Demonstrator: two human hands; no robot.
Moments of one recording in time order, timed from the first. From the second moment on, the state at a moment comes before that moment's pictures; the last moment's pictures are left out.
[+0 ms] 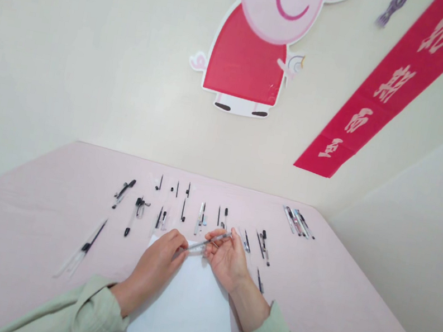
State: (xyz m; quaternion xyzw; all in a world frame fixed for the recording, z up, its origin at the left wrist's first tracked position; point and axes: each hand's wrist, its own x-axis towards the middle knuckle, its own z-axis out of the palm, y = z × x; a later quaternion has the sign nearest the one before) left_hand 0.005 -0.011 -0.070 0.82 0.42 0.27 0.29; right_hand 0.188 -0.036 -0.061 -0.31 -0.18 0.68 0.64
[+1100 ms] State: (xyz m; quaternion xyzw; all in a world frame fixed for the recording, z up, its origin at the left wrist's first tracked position) left_hand 0.005 -0.012 -0.068 0.81 0.42 0.28 0.29; right_hand 0.187 -0.037 -0.060 -0.31 -0.17 0.68 0.64
